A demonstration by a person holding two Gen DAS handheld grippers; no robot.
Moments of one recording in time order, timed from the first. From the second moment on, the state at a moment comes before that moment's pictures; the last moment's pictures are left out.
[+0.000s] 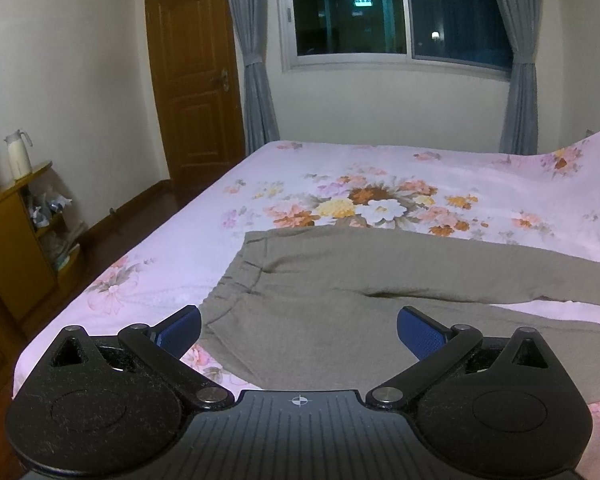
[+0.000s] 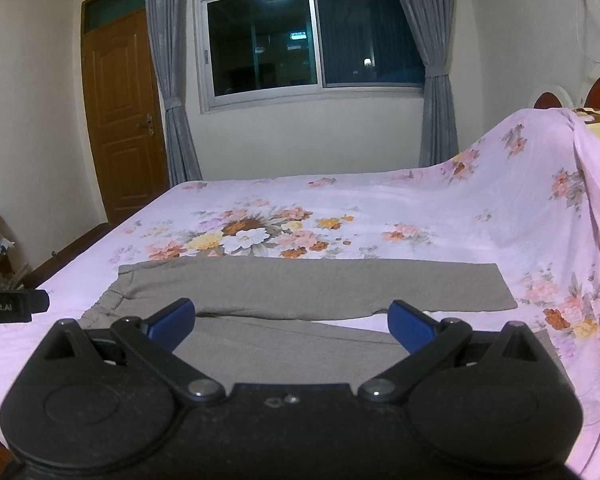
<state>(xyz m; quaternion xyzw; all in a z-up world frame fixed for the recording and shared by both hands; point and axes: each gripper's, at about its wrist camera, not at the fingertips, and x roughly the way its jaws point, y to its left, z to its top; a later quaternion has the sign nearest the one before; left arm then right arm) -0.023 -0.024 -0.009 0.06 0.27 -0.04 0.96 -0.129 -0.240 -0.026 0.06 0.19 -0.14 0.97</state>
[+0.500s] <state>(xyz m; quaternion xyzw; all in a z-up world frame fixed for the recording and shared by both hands) 0.012 -0.024 -0.026 0.08 0.28 -0.02 0.96 -0.101 -0.244 -0.036 0.05 0.20 -0.13 0.97</state>
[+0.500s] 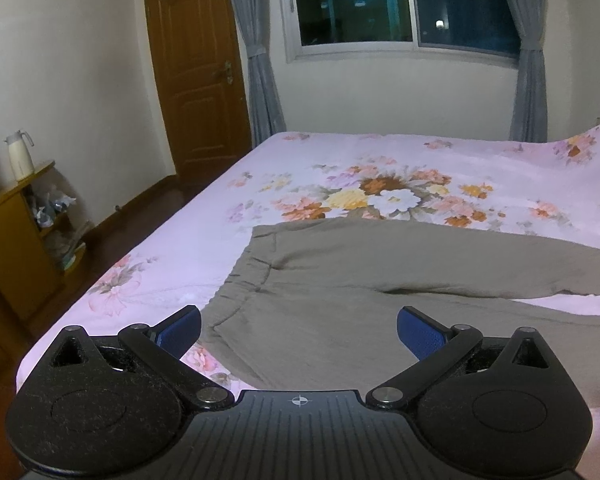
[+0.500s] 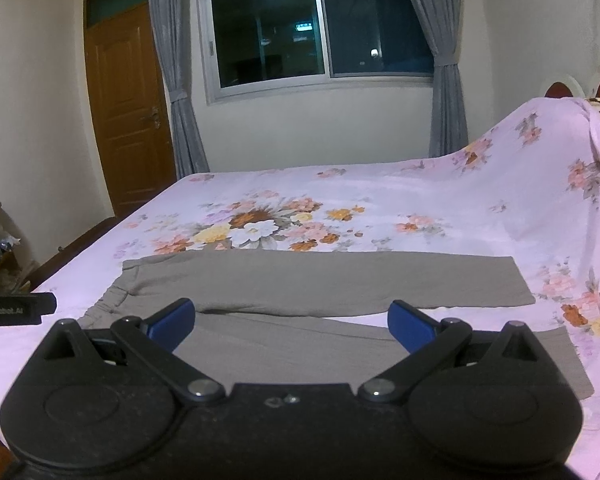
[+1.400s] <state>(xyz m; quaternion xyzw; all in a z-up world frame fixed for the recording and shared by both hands) 0.127 -0.031 -0.074 0.10 0.33 -0.02 0.94 0.003 -0.254 -0.072 0.02 0.26 -0.09 0.96</state>
